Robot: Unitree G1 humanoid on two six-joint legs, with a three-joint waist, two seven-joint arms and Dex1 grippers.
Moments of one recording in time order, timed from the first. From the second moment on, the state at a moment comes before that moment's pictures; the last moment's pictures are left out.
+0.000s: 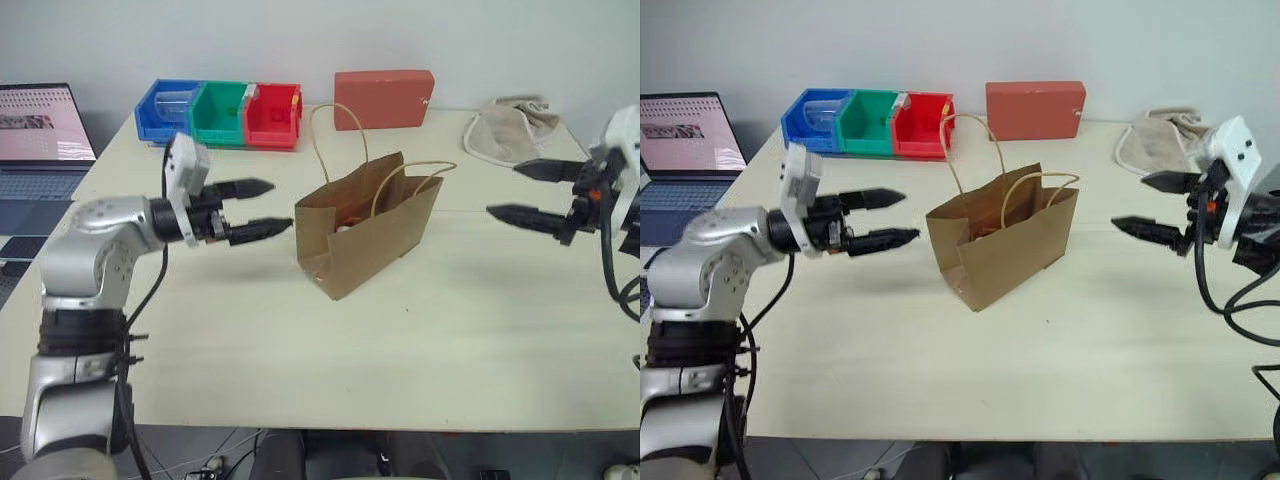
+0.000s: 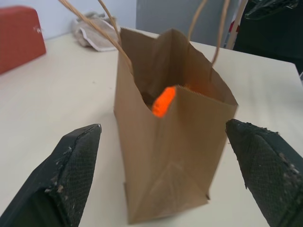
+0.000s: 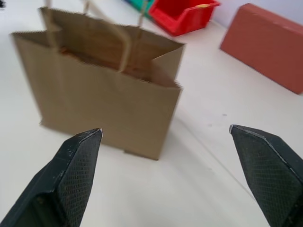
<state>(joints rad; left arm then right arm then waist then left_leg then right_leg) -0.59 0.72 0.12 0.01 -0.56 0.60 -1.16 -0.51 -1.07 -0.22 -0.23 0.64 0.75 1.07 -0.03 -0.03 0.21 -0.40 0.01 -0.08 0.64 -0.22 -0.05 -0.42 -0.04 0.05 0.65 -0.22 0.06</state>
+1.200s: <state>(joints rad) -0.51 0.52 0.01 -0.11 -0.53 0.57 -1.00 -0.46 -1.03 -0.24 -0.49 0.94 0.93 0.97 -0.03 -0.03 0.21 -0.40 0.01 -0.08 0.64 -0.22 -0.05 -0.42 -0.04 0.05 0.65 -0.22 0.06</state>
